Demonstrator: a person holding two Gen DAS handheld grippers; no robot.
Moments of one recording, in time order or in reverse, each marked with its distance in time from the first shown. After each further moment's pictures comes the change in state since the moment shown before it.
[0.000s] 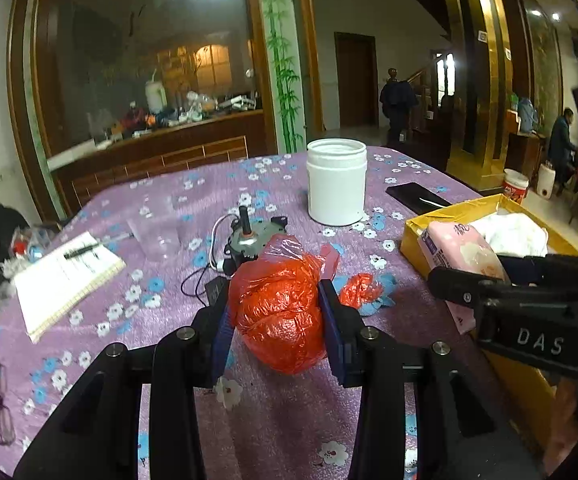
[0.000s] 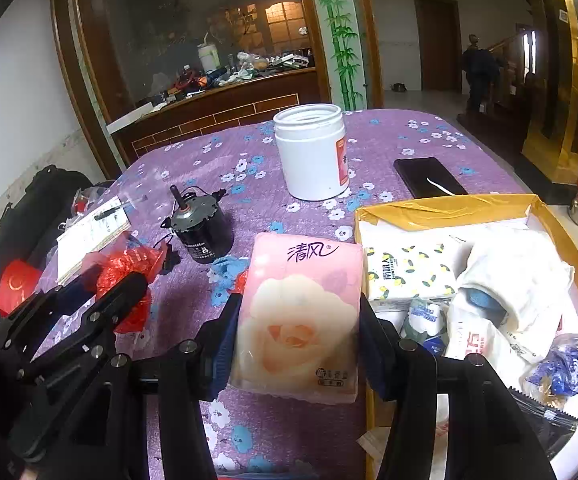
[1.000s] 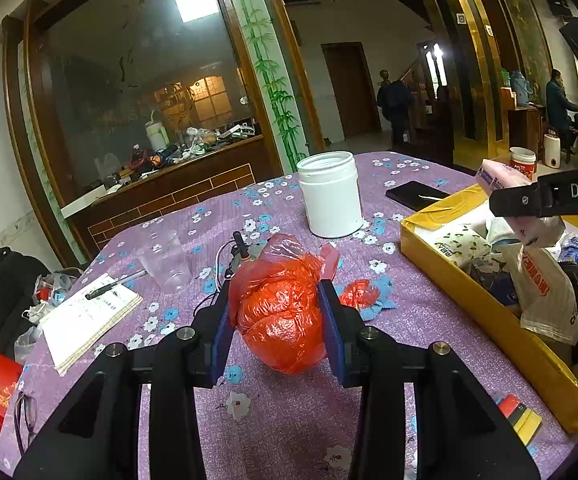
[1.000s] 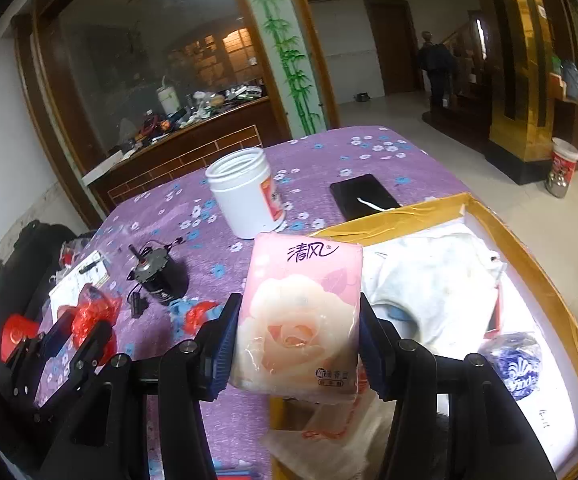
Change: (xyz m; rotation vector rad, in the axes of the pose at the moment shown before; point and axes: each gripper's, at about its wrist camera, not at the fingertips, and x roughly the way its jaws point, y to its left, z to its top) left arm -0.010 -0.026 -0.003 0.131 -0.078 0.075; right arm -0.036 -0.066 0.008 0.163 -0.087 -0.048
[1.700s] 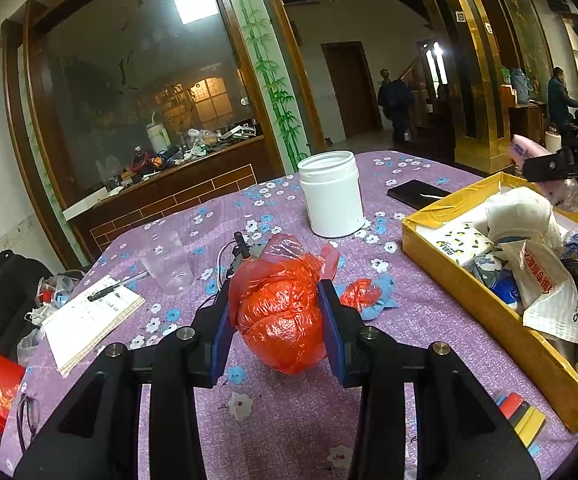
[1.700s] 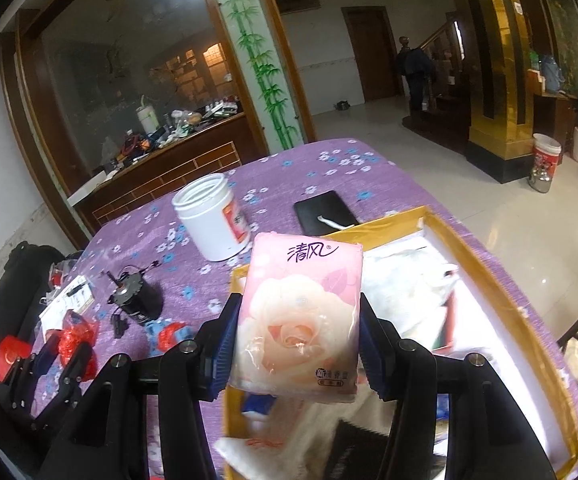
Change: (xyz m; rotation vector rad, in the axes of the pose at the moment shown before) left arm 0.000 -0.001 0.000 0.006 -0.001 0.006; right arm -0.018 -0.041 0.013 0.042 -0.046 -0.060
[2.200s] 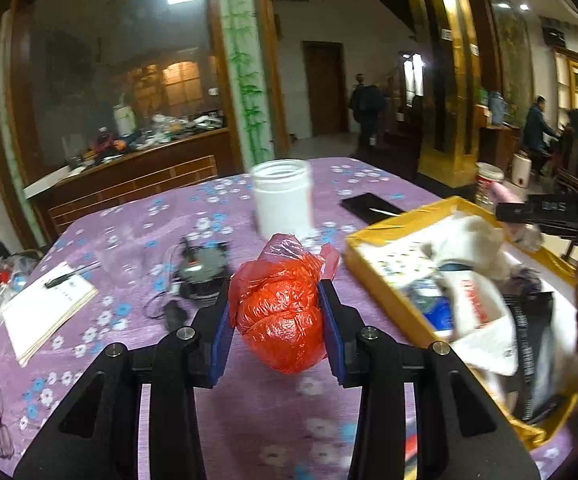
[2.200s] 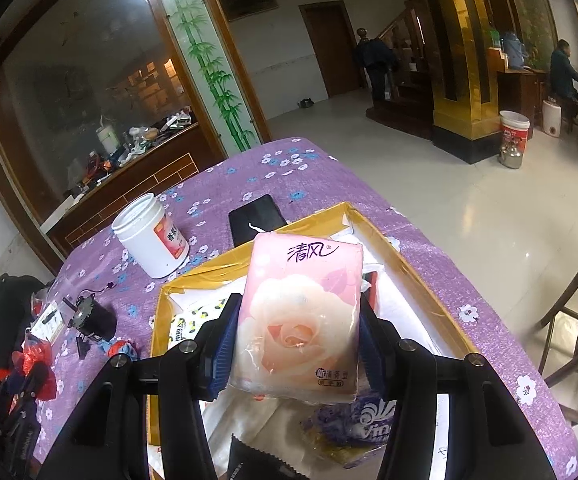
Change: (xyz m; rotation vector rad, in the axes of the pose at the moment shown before) left arm -0.009 -0.014 0.023 -0.073 0.039 -0.191; right arm 0.007 -0.063 0.004 0.115 0.006 -0.063
